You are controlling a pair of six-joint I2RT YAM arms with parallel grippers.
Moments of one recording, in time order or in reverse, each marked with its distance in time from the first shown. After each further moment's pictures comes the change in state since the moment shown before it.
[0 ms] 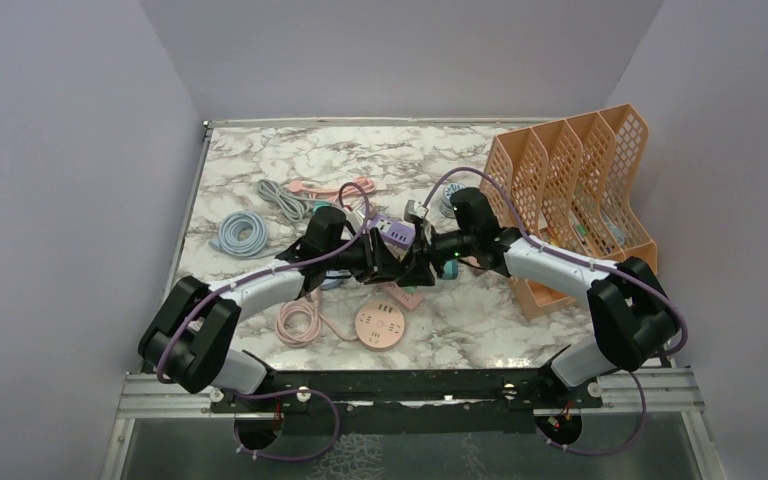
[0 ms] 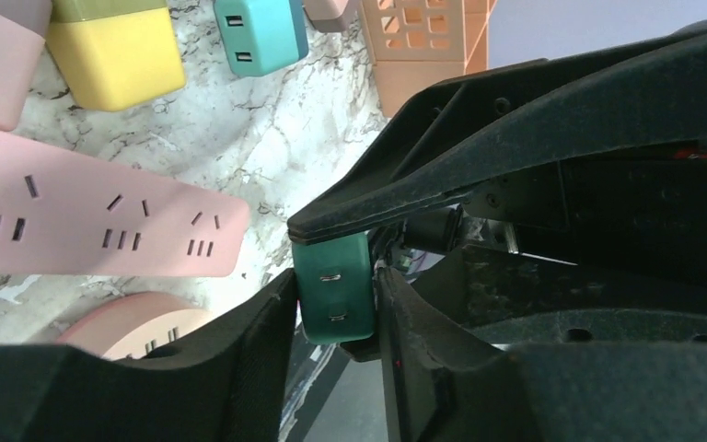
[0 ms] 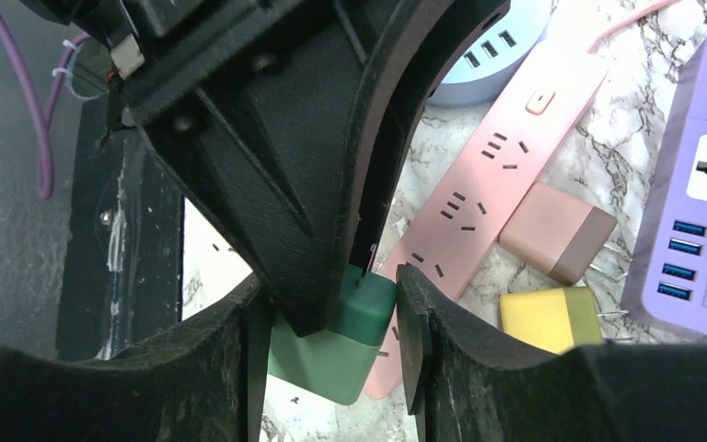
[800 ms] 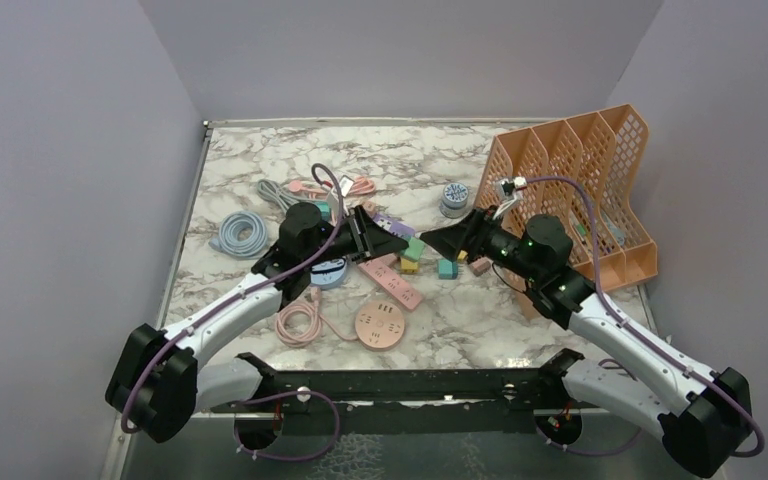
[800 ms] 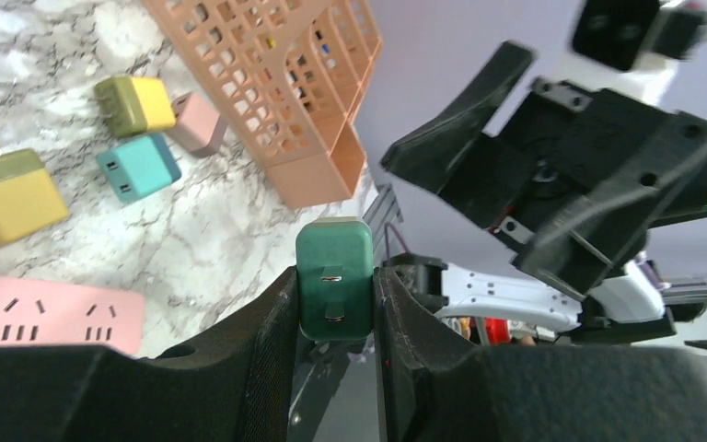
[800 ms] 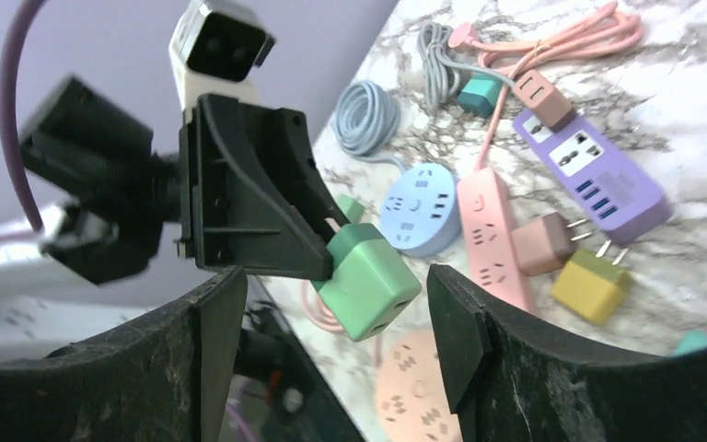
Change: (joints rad) left arm -0.010 -0.230 0.014 0.093 -0.102 -0.025; right arm 0.002 -0.602 -0.225 0.185 0.559 0.896
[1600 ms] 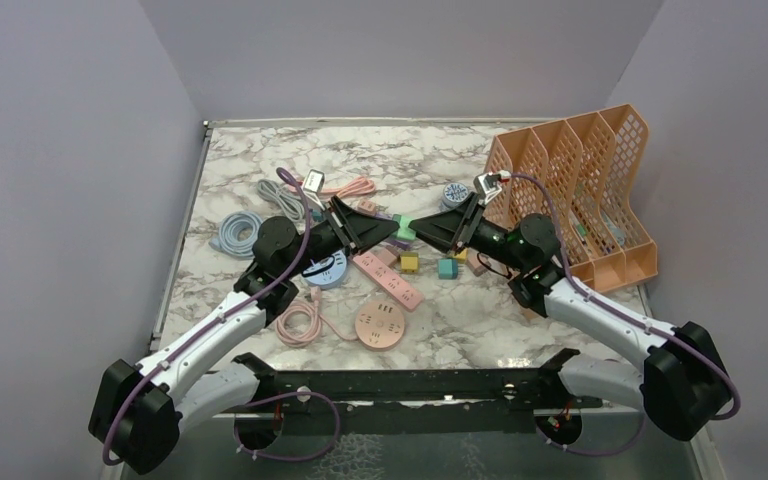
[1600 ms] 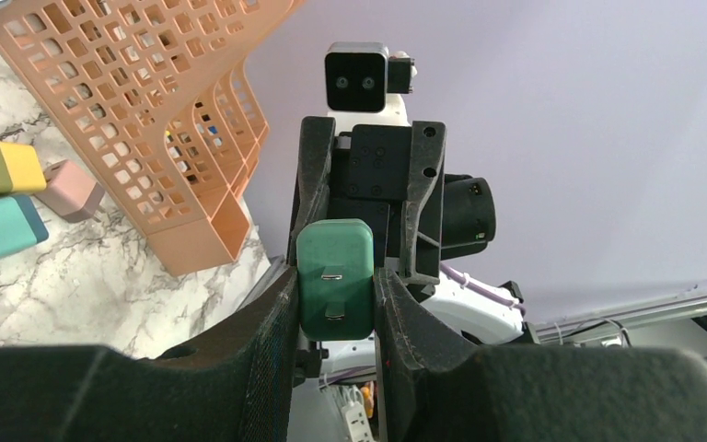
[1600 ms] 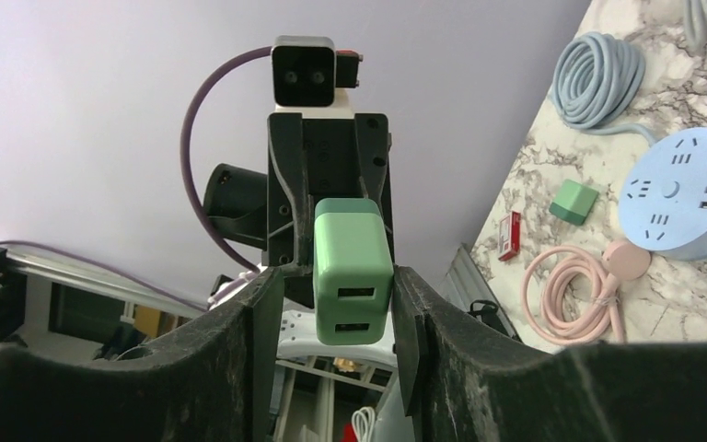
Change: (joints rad) left arm -0.001 -0.196 -0.044 0.143 -0.149 -0.275; right arm -0.007 0.213 -0.052 0.531 -0.189 0.675
